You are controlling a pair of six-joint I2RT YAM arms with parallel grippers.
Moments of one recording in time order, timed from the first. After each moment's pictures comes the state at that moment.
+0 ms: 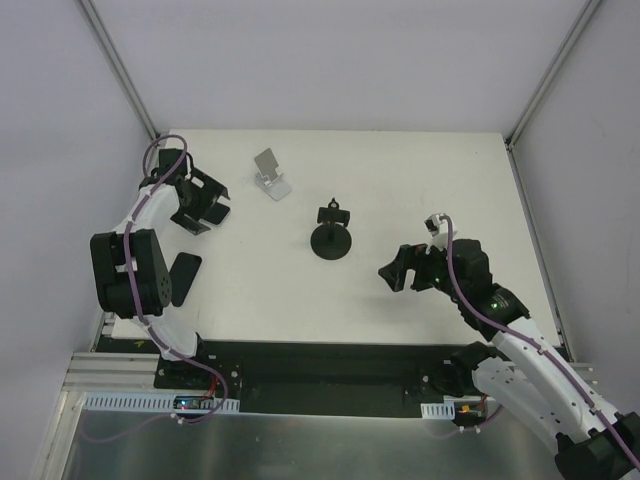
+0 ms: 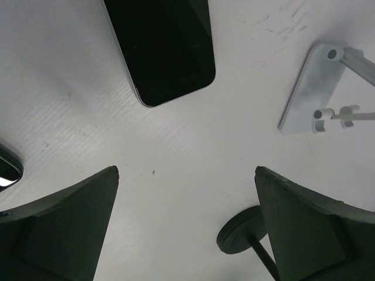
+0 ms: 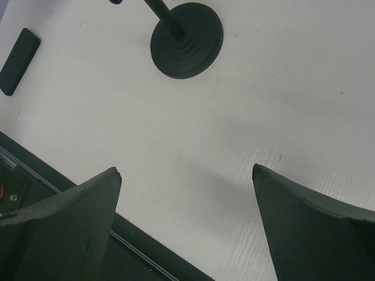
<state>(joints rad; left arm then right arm) 0.11 1.67 1.20 -0.56 0.14 -0.93 0.51 0.68 0.56 -0.38 -0.16 0.37</state>
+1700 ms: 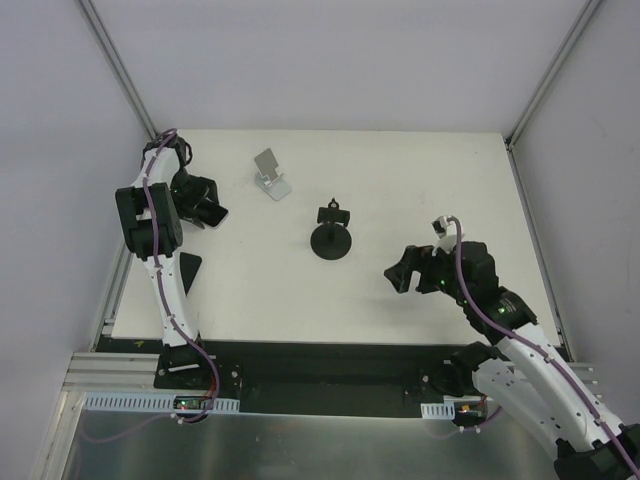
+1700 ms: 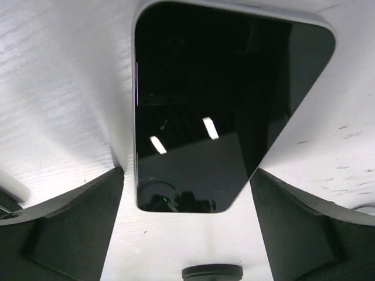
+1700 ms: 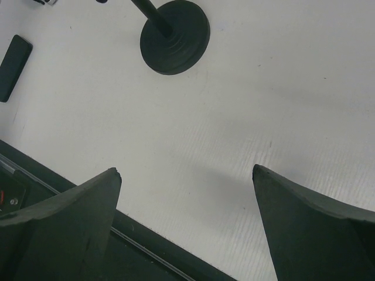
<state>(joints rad) 0.19 2.34 1.96 -1.13 0.07 -1.05 0.50 0.62 0.58 -0.47 -0.12 0.39</state>
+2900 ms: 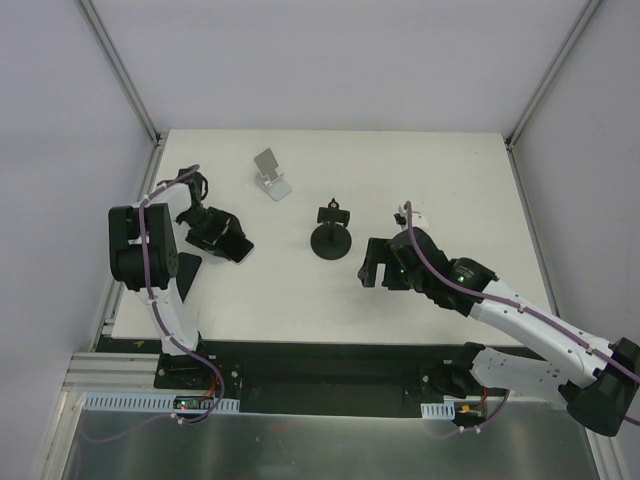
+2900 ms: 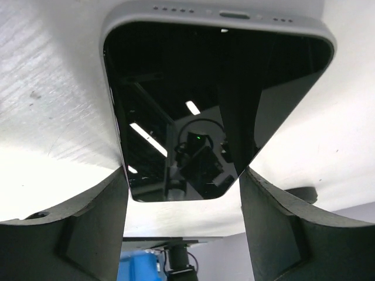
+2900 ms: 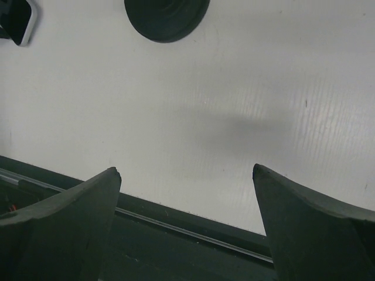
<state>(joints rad) 0.10 1.95 1.29 -0.87 0.32 -1.00 0.86 0.97 0.82 -0.67 0.22 0.73</state>
